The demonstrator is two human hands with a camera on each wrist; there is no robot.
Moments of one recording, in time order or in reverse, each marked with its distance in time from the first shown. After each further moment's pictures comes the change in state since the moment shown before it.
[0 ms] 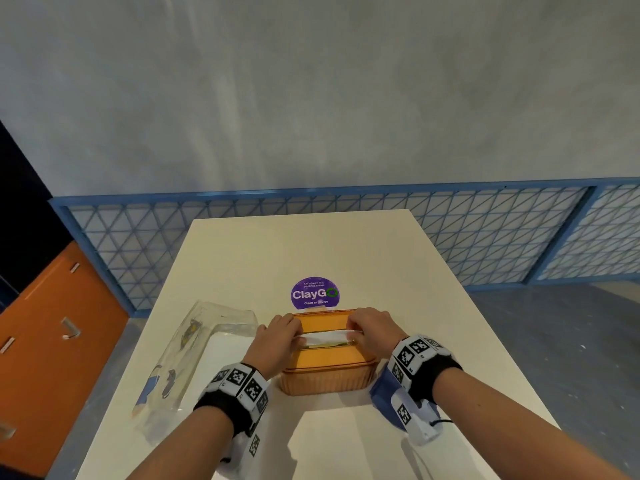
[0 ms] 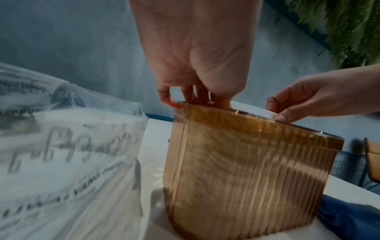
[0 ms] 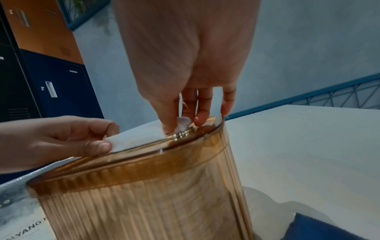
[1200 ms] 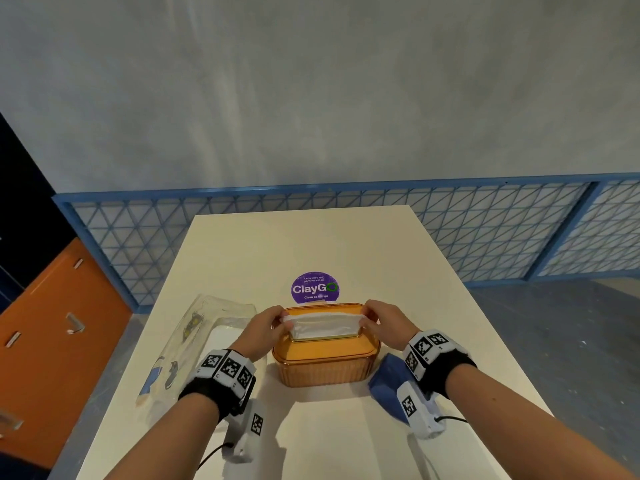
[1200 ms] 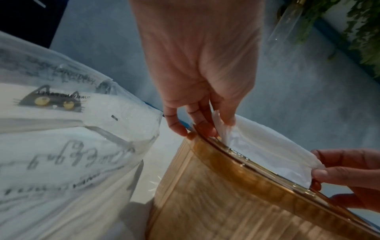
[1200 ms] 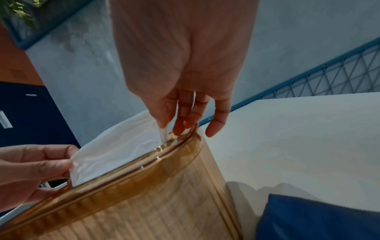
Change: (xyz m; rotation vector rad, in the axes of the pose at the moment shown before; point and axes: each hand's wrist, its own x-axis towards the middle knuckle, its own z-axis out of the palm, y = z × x) left_hand -0.006 -0.006 -0.023 -0.495 0.002 -0.211; right_hand -0.012 0.024 0.002 0.365 0.070 0.102
